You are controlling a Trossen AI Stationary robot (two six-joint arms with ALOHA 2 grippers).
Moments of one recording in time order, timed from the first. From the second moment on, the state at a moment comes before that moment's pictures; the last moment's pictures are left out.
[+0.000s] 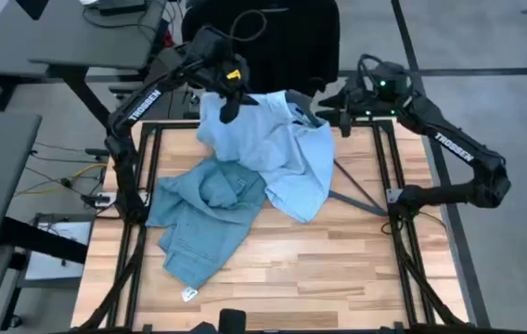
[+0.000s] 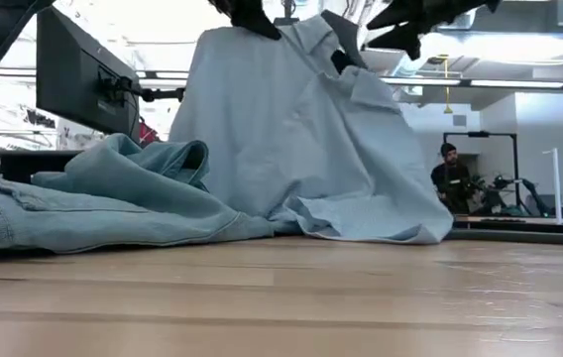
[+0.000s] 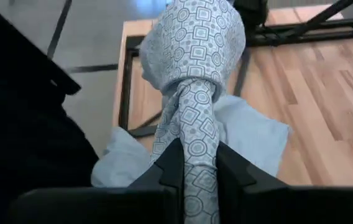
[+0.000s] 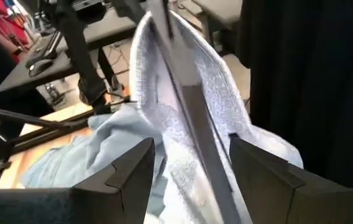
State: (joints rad) left arm 0.66 1.89 2.34 -1.15 0.52 0.52; right arm -0.75 1.19 1.25 -0.39 -0.51 0.03
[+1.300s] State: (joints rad) left arm 0.77 1.76 2.36 -1.01 0.32 0.44; right arm -0.81 1.28 1.36 -0.61 -0.51 -0.23
